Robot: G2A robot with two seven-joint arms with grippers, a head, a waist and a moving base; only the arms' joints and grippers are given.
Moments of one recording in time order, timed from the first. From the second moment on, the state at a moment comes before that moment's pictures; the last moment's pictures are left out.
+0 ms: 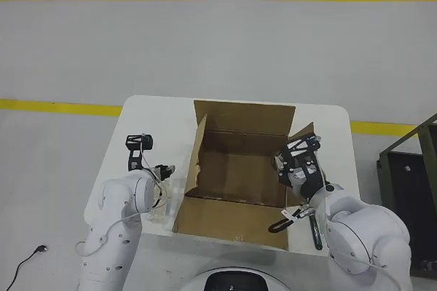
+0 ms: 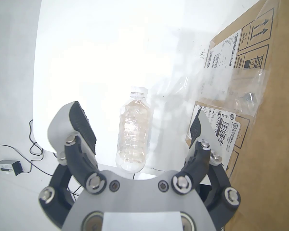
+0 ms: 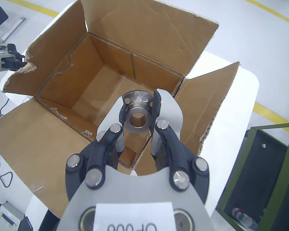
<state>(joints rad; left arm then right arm) 1.09 -1.41 -1.38 -1.74 1.44 0.23 -1.20 -1.34 -1.57 1.47 -2.33 -1.44 -0.22 1.16</state>
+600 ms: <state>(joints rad) 1.09 -1.41 -1.38 -1.74 1.44 0.23 -1.20 -1.33 -1.53 1.82 -2.35 -1.17 -0.23 1.09</state>
